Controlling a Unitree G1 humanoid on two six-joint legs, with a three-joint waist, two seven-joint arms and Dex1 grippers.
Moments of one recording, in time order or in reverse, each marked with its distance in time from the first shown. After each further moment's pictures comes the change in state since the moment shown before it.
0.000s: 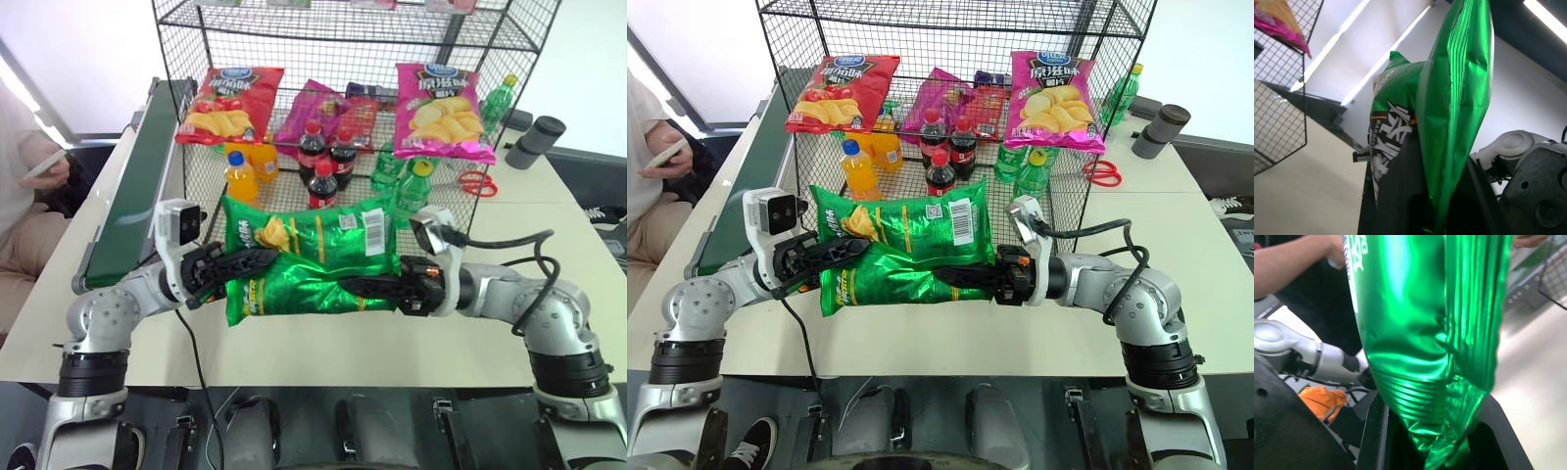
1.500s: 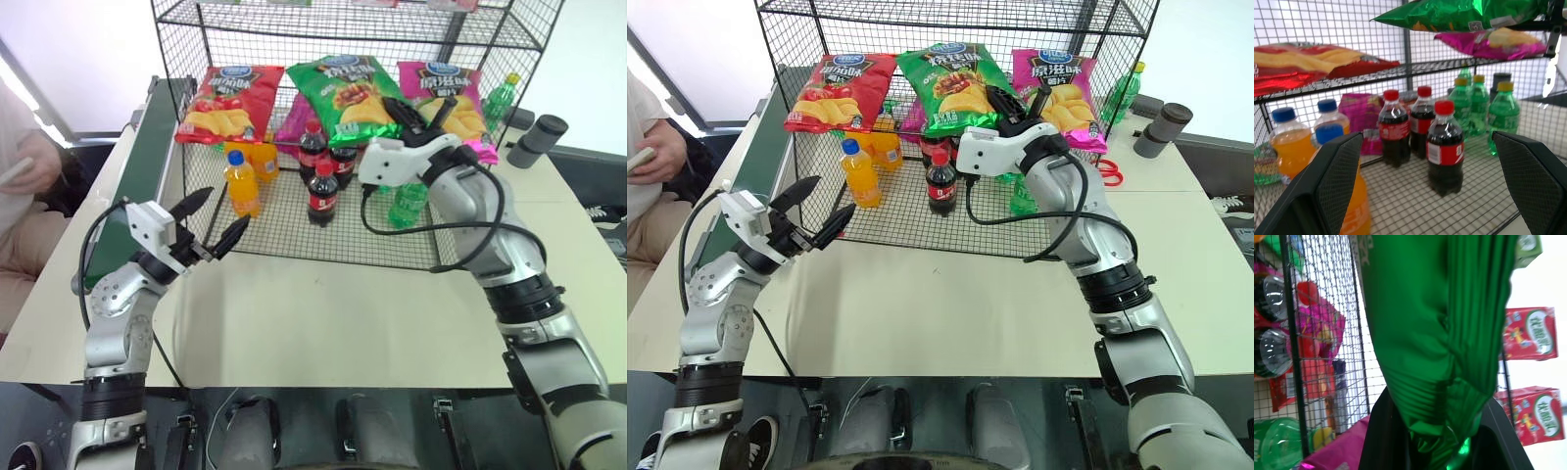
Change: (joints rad) left arm 0.112 -0.184 0.041 0.031 0.789 -1.005 0.463; right arm -0.410 0.075 0.288 0.339 -1.935 -1.042 -0.669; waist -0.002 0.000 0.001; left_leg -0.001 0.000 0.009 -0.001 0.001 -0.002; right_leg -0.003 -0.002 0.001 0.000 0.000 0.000
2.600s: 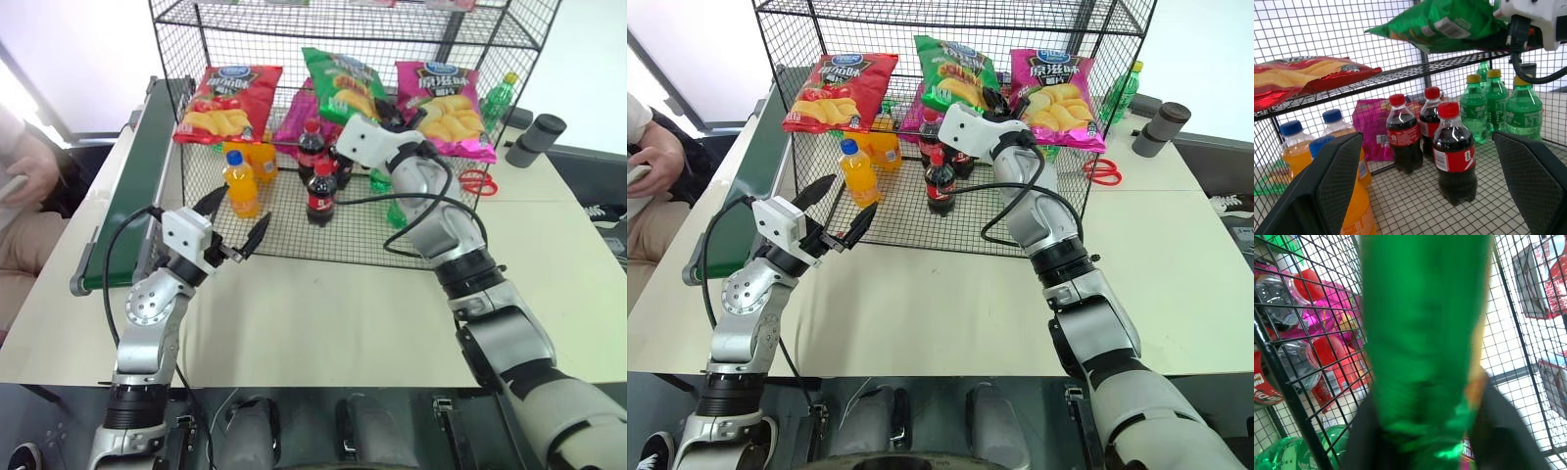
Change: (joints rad) left arm 0.025 -0.042 -0.123 -0.103 0.114 -0.018 0.176; right arm -0.154 0.189 0.028 0.281 0.093 0.206 -0.104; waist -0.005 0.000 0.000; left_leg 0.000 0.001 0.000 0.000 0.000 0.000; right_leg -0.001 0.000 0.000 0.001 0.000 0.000
